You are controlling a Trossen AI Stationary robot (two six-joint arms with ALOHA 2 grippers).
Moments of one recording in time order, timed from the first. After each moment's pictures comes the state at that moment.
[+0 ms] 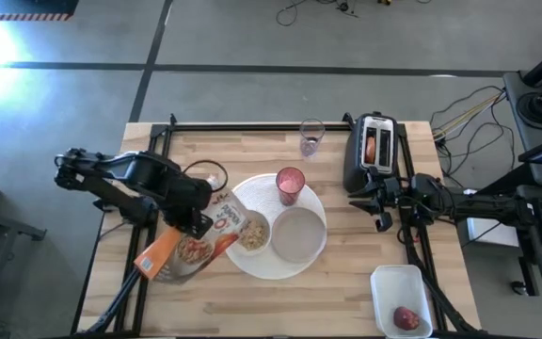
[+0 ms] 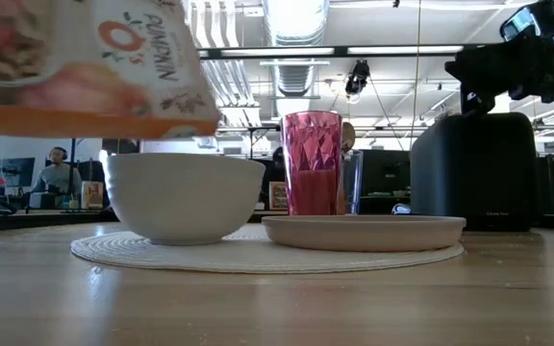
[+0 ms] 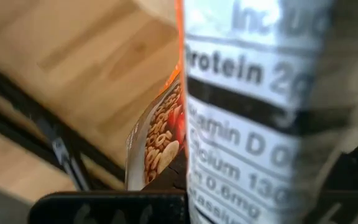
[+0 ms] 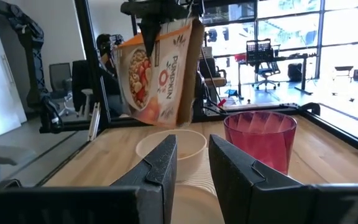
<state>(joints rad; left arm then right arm) -0.24 1.37 1.62 -1.57 0.27 -1.27 -0.17 0.28 0.01 0.34 -0.26 0.11</state>
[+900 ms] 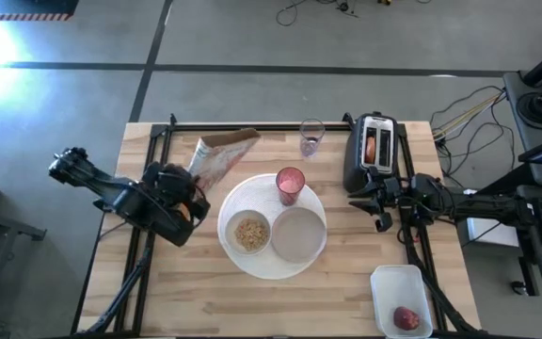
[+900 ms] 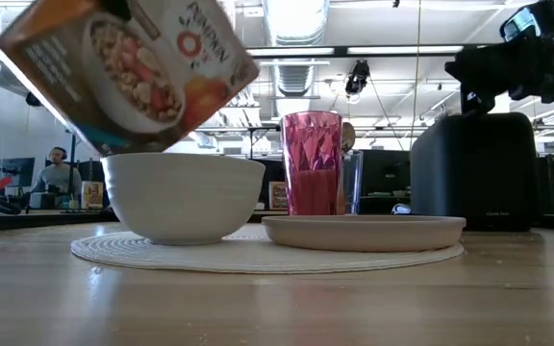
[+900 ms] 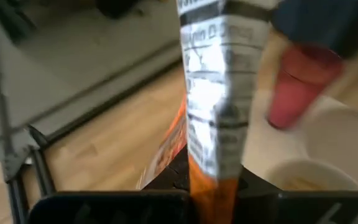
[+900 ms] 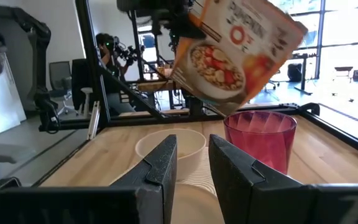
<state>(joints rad) -0.50 1.28 1.39 -1.57 -0.95 -1.35 -0.17 0.28 0.01 0.34 -0.26 0.10</state>
